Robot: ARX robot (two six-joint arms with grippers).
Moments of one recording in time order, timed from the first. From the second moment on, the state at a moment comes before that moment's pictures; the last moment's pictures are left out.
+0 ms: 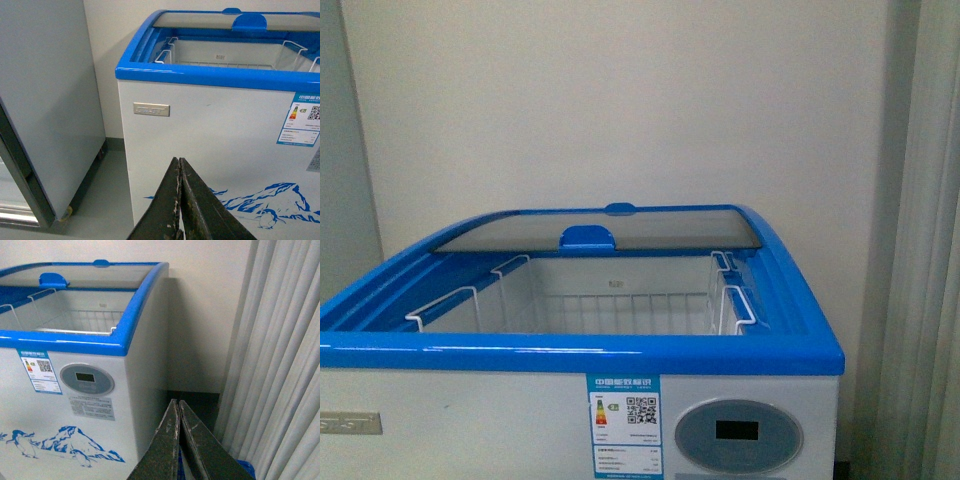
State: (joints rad) left arm 0.00 0.00 0.02 0.00 0.00 0.00; right arm 0.00 0.15 0.18 -0.04 0.00 0.00
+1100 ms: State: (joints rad) left arm 0.00 0.00 0.02 0.00 0.00 0.00; right arm 0.00 0.01 0.02 0.00 0.00 0.00
